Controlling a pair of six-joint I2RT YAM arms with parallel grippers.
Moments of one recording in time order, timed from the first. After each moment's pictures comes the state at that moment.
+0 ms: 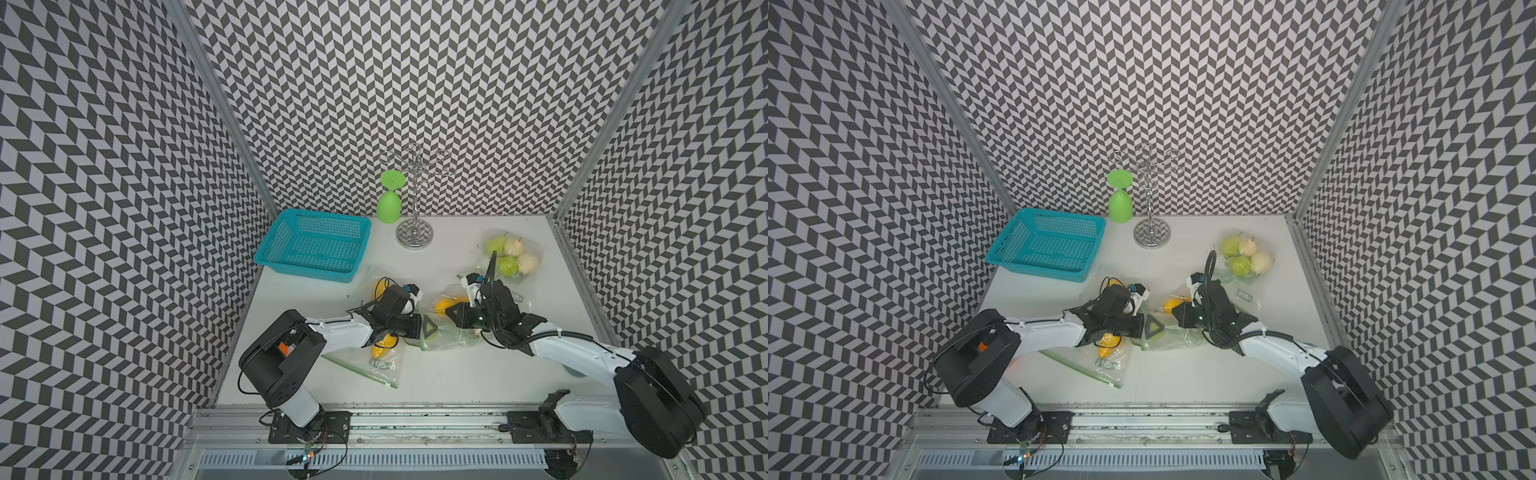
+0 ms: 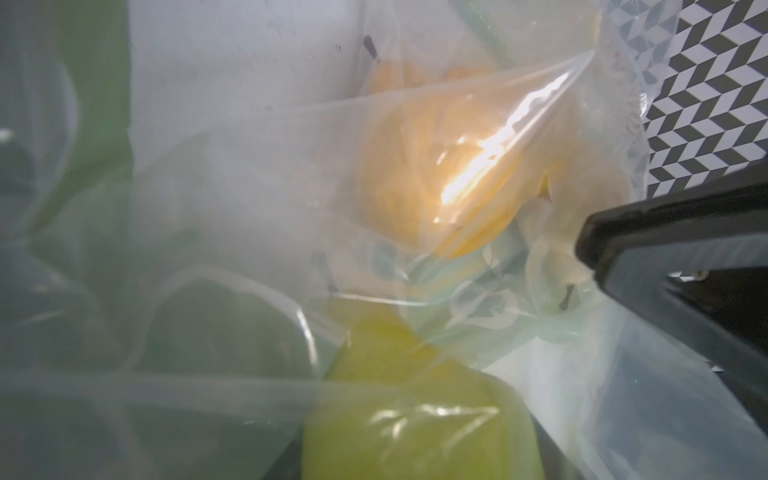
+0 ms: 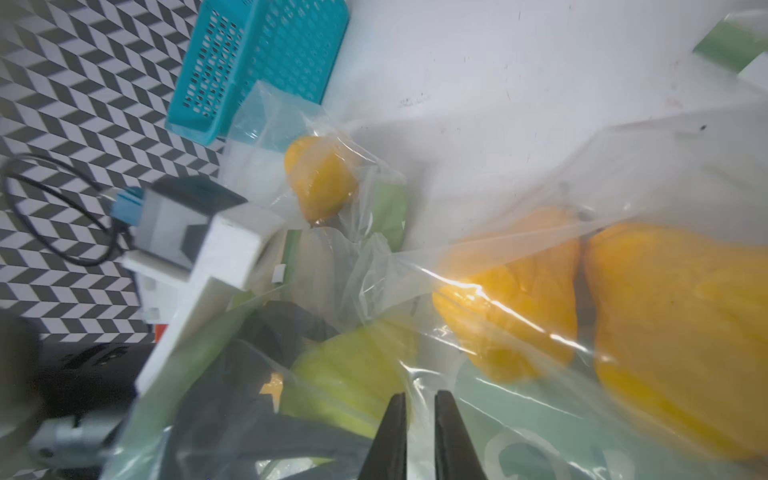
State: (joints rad) left arm -0.75 1.62 0.73 0.11 0.40 -0.60; right arm 0.58 1.34 0.59 0.06 -0.29 0.61
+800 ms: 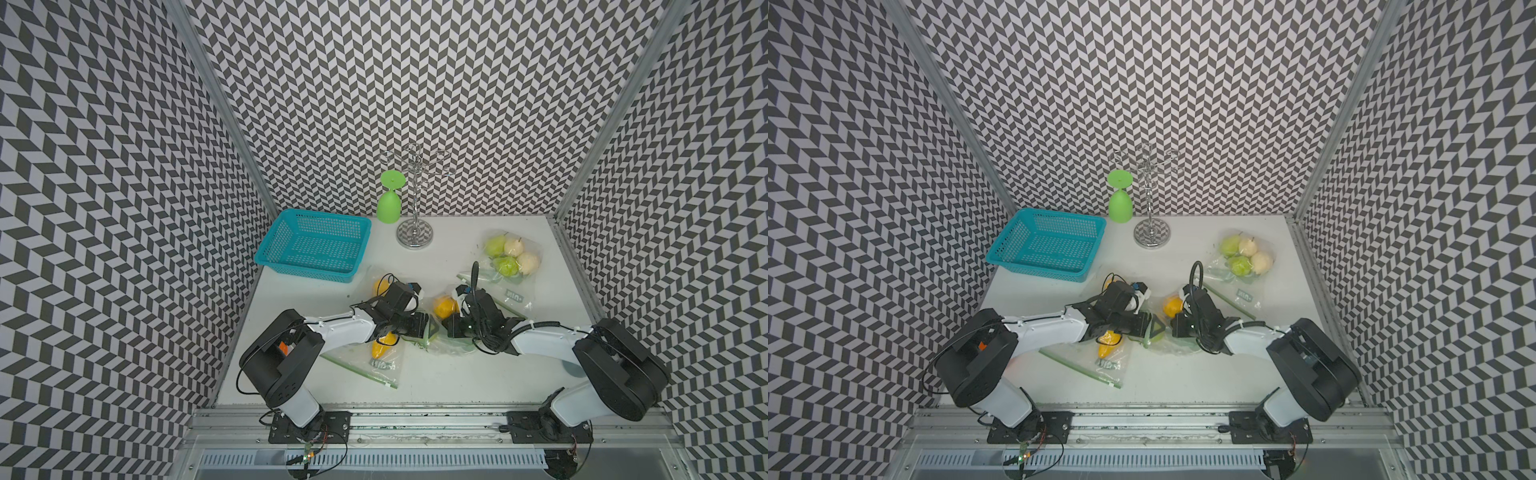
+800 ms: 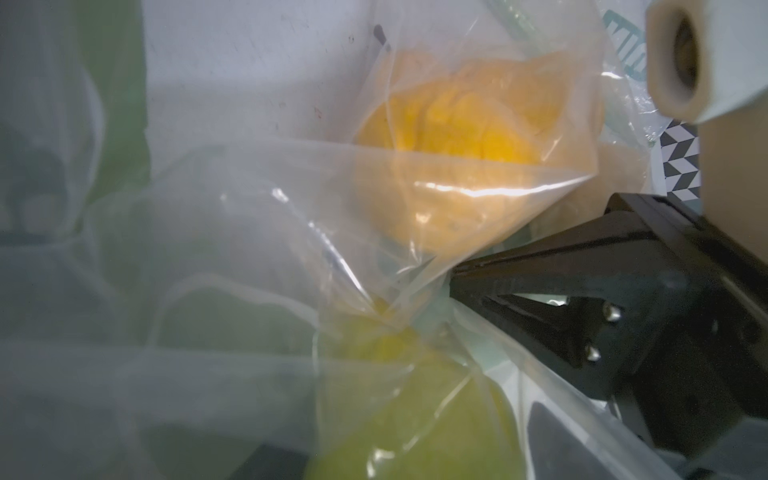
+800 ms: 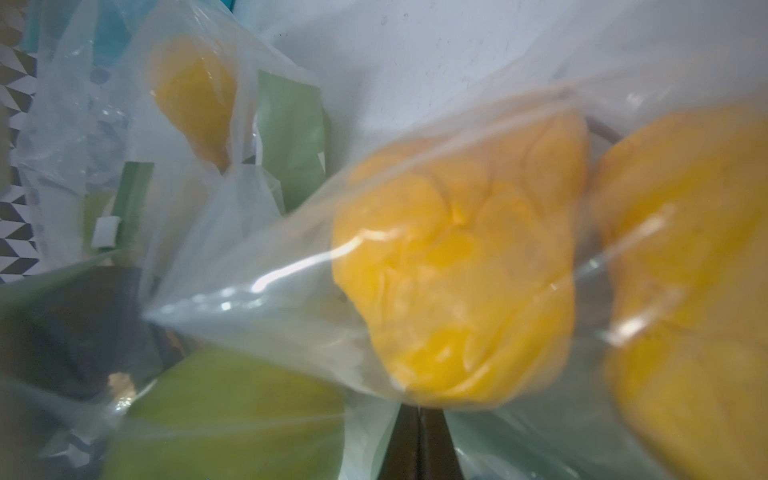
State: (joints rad) left arm -0.76 1.62 0.82 -0.06 0.36 -0.56; right arm 0.63 1.51 0.55 0.16 -0.21 0.60
